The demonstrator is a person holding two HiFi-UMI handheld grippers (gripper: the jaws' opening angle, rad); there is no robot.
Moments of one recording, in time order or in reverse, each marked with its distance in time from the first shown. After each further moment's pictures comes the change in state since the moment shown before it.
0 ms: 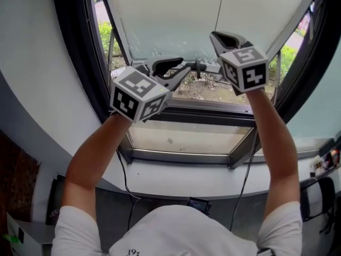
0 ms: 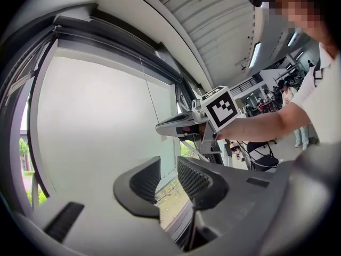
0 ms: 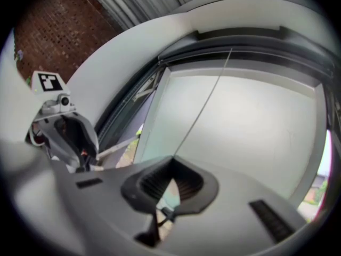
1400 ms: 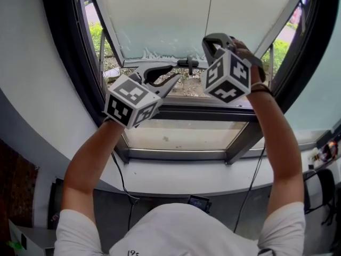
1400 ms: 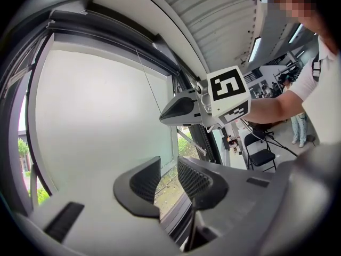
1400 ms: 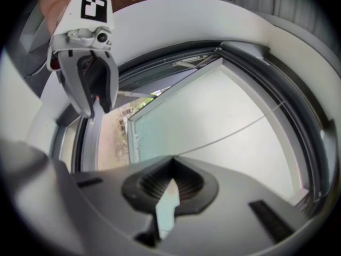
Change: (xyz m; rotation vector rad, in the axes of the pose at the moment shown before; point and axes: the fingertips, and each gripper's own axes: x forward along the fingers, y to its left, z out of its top) left arm 0.000 -0.014 -0.031 0.011 0.076 -0.016; right arm -0.022 0.019 -0.018 -0.683 0.272 -0.102
